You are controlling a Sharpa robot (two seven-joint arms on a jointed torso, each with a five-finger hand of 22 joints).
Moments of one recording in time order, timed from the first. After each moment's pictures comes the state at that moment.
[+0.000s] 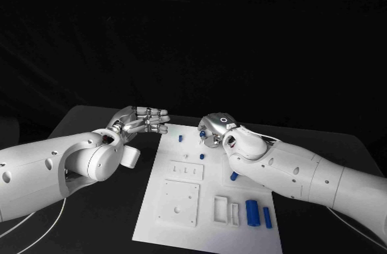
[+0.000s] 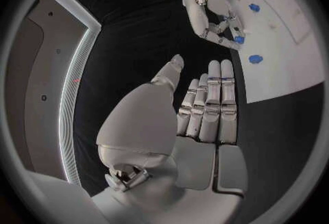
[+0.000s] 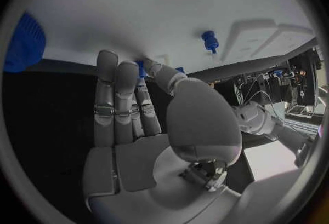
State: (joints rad) left arm 1.44 -0.87 -0.19 1.53 -0.08 -0.35 0.31; left_hand 1.39 -0.03 0.07 -0.06 0.16 0.93 0.16 0.06 0.06 1.06 0.14 0.06 0.06 1.25 0.08 0.16 0.08 0.08 1.05 0.06 0.33 0.18; right arm 1.18 -0.46 0.08 1.17 -1.89 -0.39 -0.29; right_hand 1.31 -0.20 0.55 -0.18 0.13 1.07 0.11 0.06 0.06 1.04 0.11 0.06 0.06 1.44 0.00 0.90 0.49 0.15 1.47 -0.02 0.42 1.00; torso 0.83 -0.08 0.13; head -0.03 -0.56
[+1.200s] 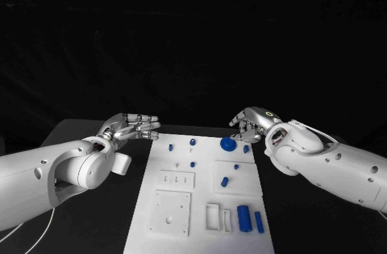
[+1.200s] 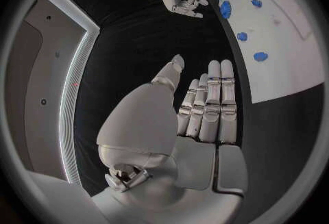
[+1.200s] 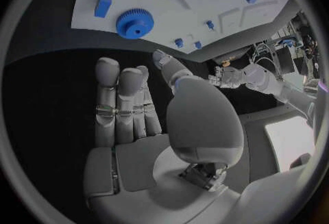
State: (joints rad) left arm 1.44 -0.88 -0.19 1.51 -0.08 -0.35 0.31; left_hand 1.39 -0.03 0.07 -0.06 0.16 0.93 0.17 0.06 0.06 1.06 0.14 0.06 0.06 1.25 0.08 0.16 0.08 0.08 1.05 0.06 0.33 0.18; right arm 1.18 -0.82 0.19 1.44 -1.65 -0.36 -0.27; right_hand 1.28 -0.21 0.29 -0.11 0.31 1.09 0.09 0.07 0.08 1.22 -0.02 0.70 0.87 1.43 -0.09 0.97 0.64 0.08 1.46 -0.12 0.60 1.17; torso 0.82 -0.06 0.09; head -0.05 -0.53
